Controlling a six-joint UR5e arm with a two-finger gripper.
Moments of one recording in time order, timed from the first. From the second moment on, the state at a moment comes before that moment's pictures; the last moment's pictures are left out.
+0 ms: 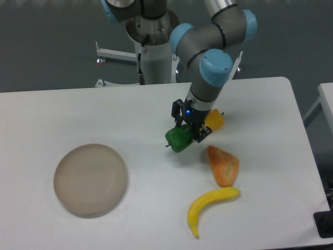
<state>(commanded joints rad) 2.28 -1.85 -1.80 -1.04 1.34 1.34</state>
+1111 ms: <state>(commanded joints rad) 2.23 -1.93 -1.77 -0.95 1.34 1.35</state>
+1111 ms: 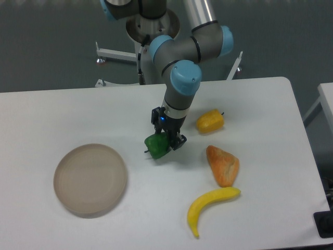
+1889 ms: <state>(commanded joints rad) 2.24 -1.93 -1.77 -0.95 1.34 1.35</state>
